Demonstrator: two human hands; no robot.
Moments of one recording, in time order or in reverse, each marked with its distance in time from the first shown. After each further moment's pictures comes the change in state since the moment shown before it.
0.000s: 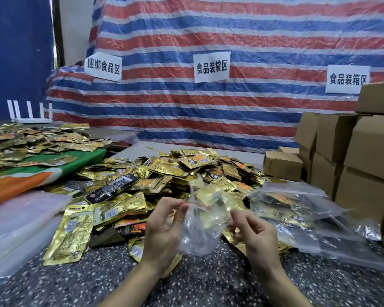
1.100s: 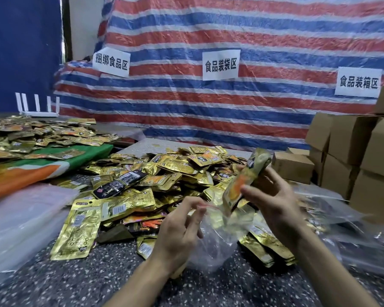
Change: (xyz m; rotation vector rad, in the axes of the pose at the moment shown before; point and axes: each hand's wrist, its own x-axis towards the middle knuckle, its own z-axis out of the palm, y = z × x) left_hand 0.003 -0.006 -0.005 0.131 -0.195 0.061; right_hand 0.056 -0.043 -0.005 0.186 -0.283 -0.040
